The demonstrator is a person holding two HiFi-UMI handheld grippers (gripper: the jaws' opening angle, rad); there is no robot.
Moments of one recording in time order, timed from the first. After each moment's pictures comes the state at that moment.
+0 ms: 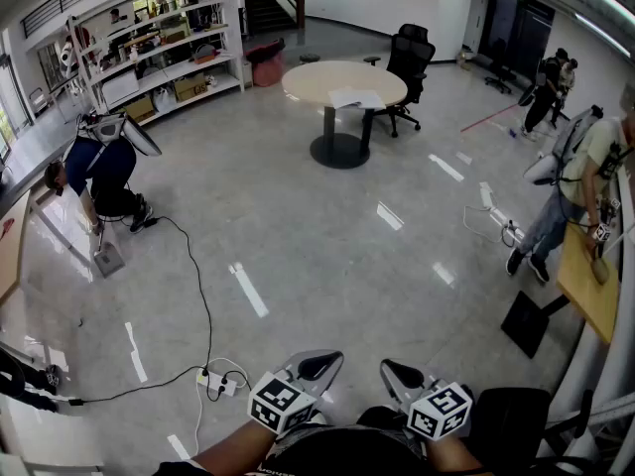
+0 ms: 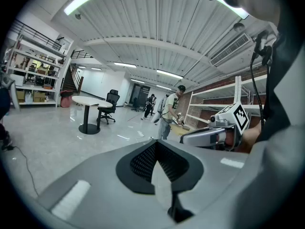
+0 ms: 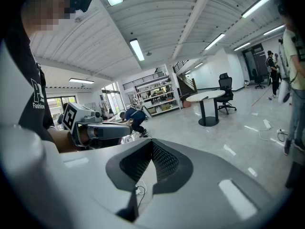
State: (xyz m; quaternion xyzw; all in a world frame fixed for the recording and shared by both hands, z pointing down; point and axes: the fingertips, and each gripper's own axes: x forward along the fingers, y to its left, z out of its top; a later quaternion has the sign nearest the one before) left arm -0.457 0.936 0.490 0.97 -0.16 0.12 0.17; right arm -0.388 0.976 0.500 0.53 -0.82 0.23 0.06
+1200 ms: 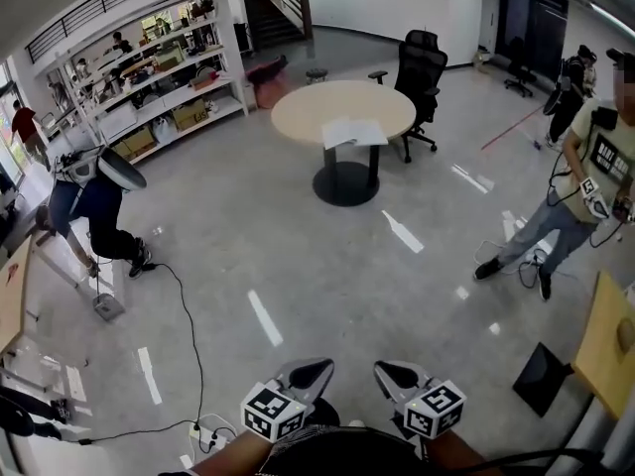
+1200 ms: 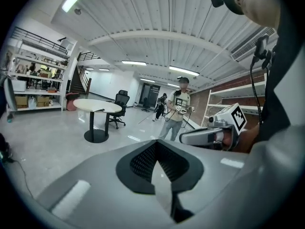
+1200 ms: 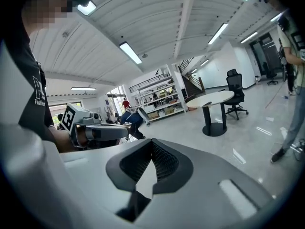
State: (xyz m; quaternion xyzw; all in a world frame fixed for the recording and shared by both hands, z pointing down) left arm -0.256 0.597 0.464 0.95 -0.22 0.13 0.17; right arm -0.178 0.625 0.474 0.48 -0.85 0.23 0.05
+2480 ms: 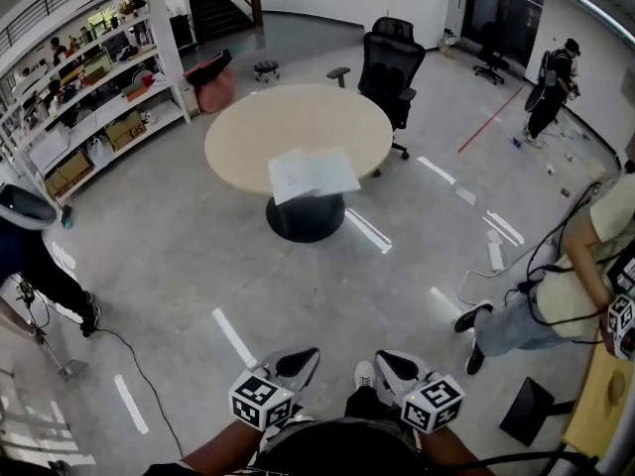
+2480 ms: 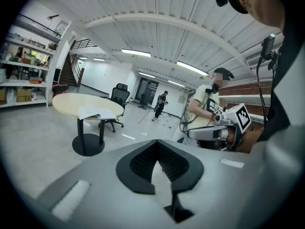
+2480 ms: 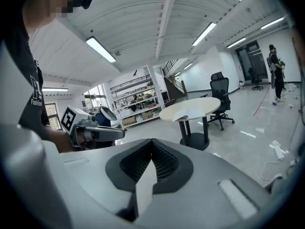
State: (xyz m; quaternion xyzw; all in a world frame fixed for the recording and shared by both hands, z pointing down) left arm -0.057 0.121 0.496 0.96 -0.17 0.14 0.19; right arm 0.044 0.173 0.490 0.56 -0.79 0.23 0.05
